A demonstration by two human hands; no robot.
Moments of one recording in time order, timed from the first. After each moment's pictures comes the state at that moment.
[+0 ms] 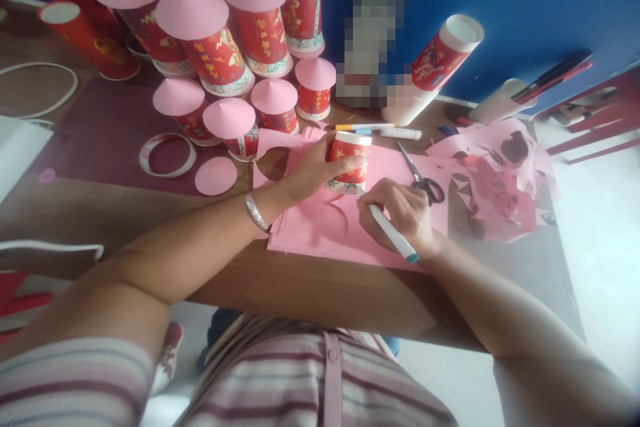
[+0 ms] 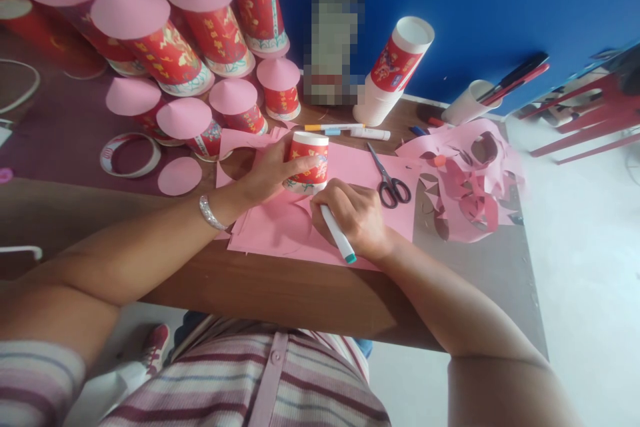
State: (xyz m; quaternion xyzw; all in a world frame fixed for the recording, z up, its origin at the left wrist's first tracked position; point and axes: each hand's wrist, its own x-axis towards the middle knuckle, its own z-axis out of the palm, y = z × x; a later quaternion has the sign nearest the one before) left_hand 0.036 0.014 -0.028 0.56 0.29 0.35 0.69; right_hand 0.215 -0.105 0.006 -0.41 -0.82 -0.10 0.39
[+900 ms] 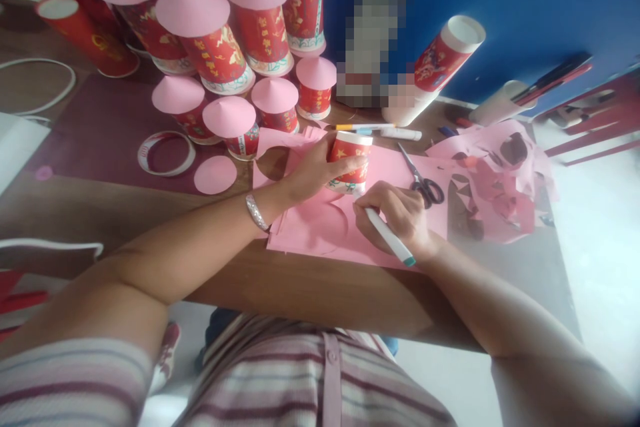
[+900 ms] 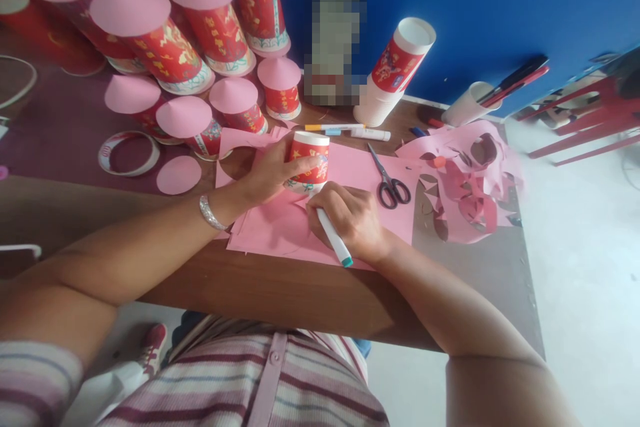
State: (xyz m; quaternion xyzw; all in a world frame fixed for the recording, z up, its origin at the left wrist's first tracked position) left_hand 0.037 0.013 -0.027 0.56 0.29 0.36 0.69; right_hand 0.210 -0.107 0.007 -0.41 -0.82 -0.08 0.39
